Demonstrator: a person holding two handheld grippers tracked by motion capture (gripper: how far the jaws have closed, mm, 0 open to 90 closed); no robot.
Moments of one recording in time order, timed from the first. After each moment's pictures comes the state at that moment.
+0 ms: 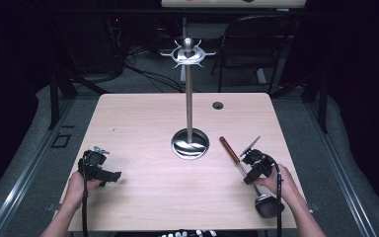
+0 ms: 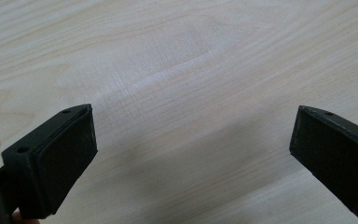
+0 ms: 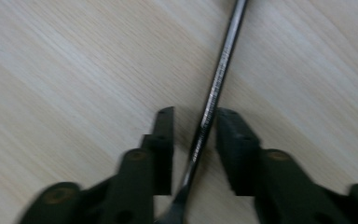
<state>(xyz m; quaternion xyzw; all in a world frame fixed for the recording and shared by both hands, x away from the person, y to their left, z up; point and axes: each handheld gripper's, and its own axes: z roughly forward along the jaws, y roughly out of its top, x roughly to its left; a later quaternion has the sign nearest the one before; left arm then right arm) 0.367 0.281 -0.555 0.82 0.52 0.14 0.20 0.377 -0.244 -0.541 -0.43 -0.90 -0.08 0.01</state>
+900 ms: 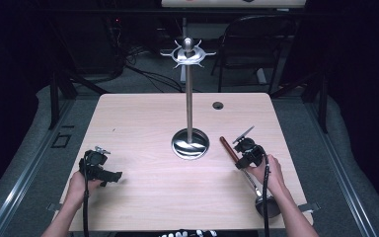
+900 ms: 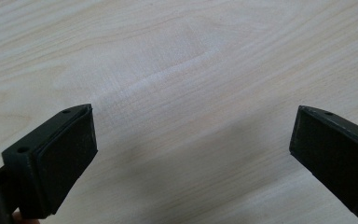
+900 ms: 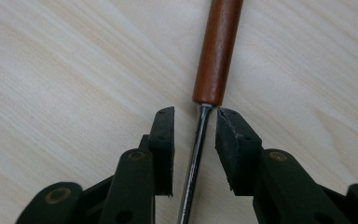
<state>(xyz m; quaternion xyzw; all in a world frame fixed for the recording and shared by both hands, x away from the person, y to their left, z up) 0.367 0.278 -0.555 0.82 0.52 0.14 0.20 0.403 -0.218 -0.531 -0.47 -0.87 -0.13 -0.07</state>
